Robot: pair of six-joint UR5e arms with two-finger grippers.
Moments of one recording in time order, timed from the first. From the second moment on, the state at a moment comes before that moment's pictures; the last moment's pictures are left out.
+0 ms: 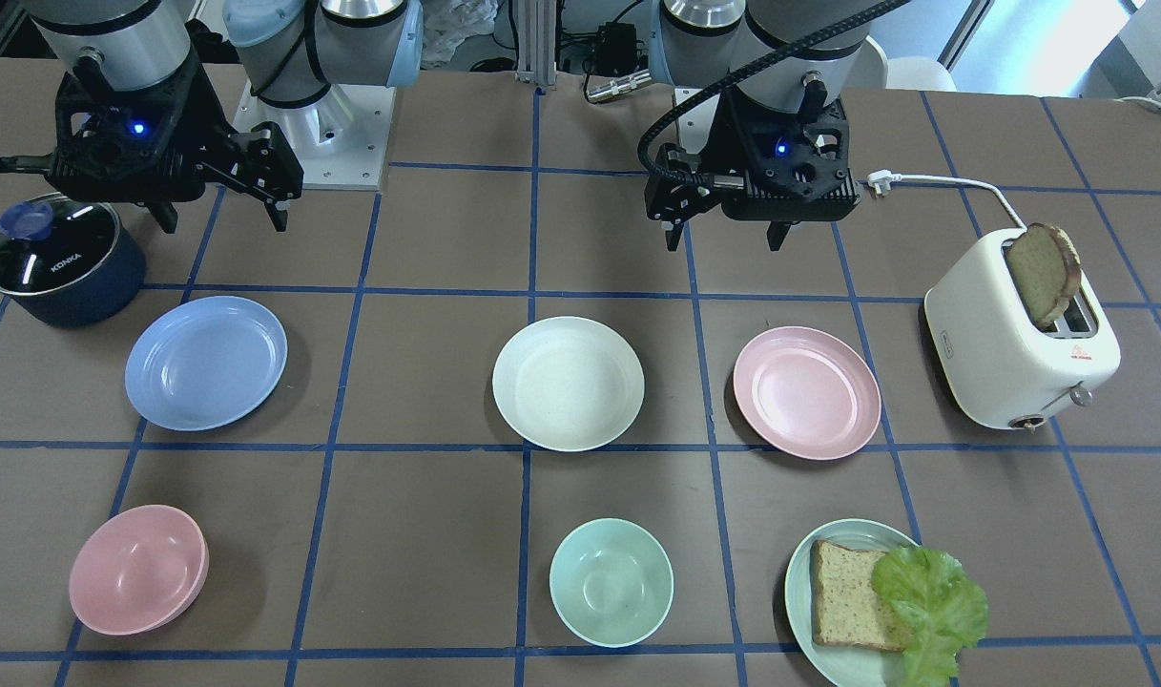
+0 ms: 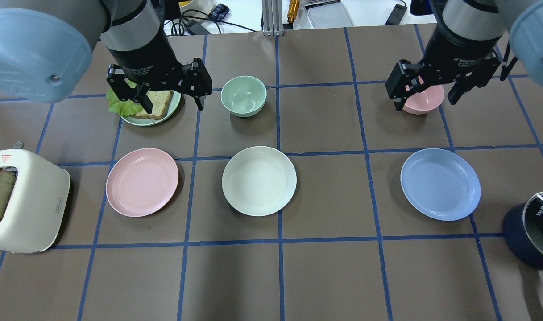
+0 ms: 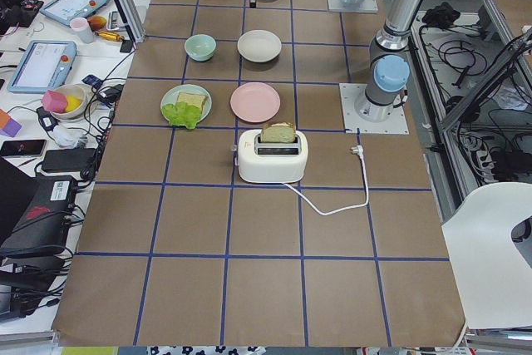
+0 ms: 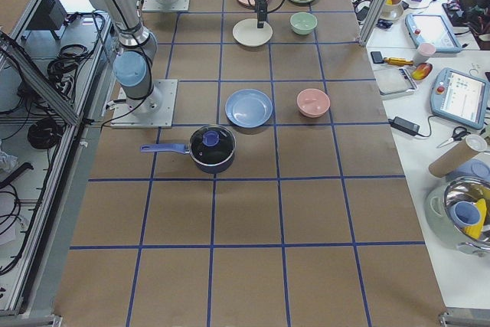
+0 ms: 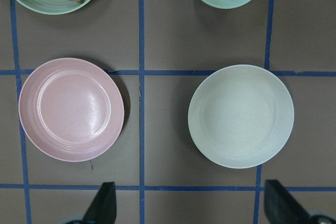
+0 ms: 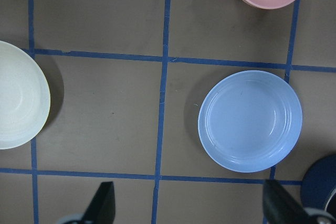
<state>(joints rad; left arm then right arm) -1.71 -1.62 -1.50 -1.59 1.58 -0.17 1.55 -1.61 1.59 -1.54 -1.60 -0.10</state>
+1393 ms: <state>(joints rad) -1.70 -1.61 -1.49 -1.59 1.58 -0.17 1.48 -1.55 1.60 -1.55 -1.60 -0.13</state>
